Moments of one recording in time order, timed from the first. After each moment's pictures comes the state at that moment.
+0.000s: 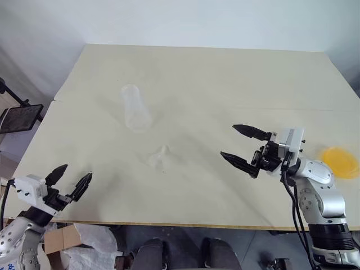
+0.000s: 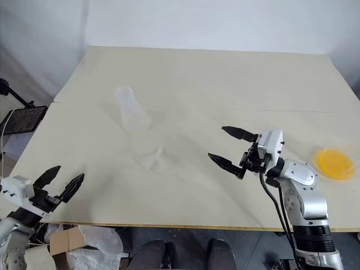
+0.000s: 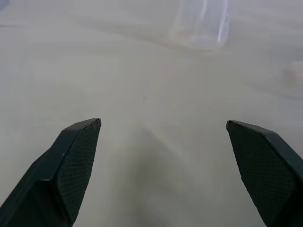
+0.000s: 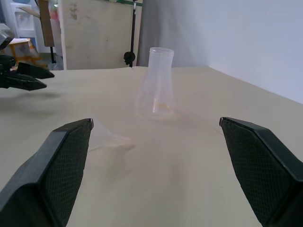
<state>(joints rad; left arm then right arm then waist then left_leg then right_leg) 0.20 0.46 0.56 -0.09 -0.53 0.06 -0.69 -0.24 -0.55 -0.13 -0.13 0.58 0.03 1.05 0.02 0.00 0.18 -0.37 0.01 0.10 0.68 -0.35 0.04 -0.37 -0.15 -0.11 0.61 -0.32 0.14</state>
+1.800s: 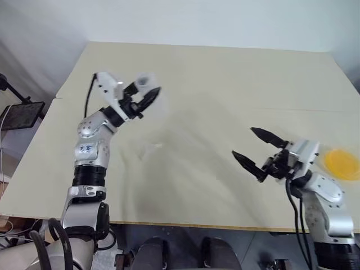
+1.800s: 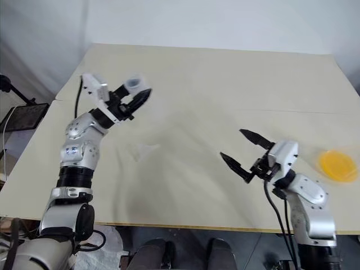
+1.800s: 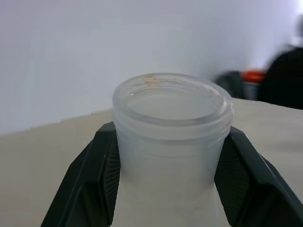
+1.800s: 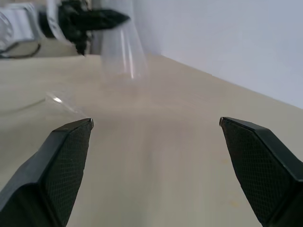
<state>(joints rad) -0.86 0.30 0.06 0.39 -0.41 0.06 -0.92 0.02 -0.54 -0.32 -0.27 0.52 -0.04 0.87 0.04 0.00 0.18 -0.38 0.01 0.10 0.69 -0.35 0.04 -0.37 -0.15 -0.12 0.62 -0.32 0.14</state>
